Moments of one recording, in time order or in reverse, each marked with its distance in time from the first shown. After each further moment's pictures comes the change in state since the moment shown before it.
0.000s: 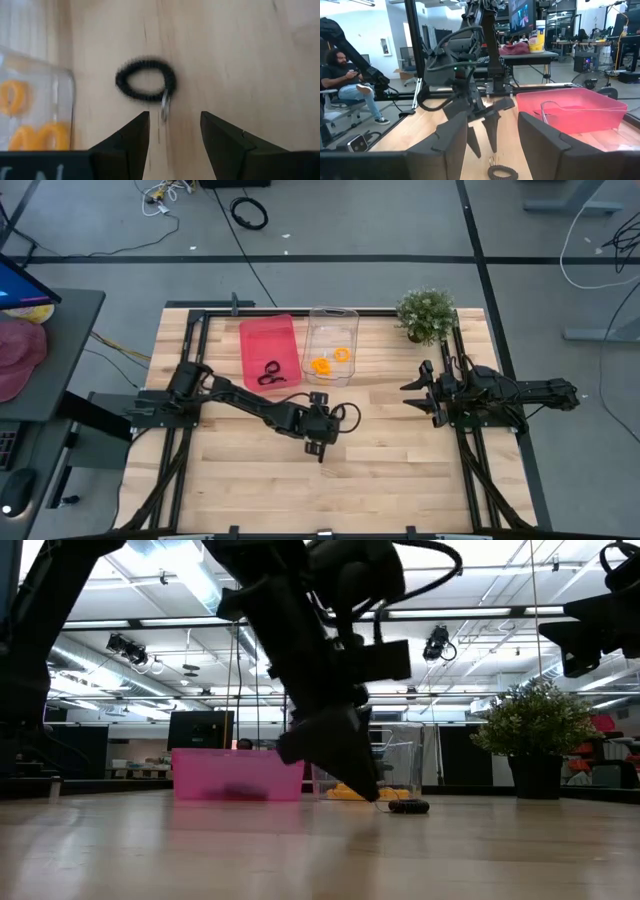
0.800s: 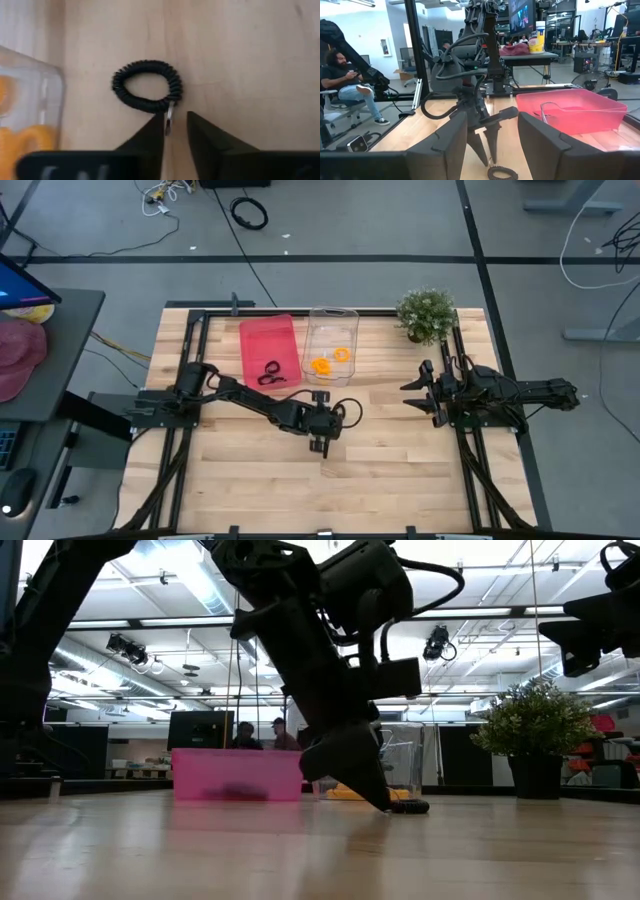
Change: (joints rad) left arm 0.031 0.038 0.002 0.059 0.033 -0.035; right arm 0.000 0.000 0.000 0.006 0.000 0.000
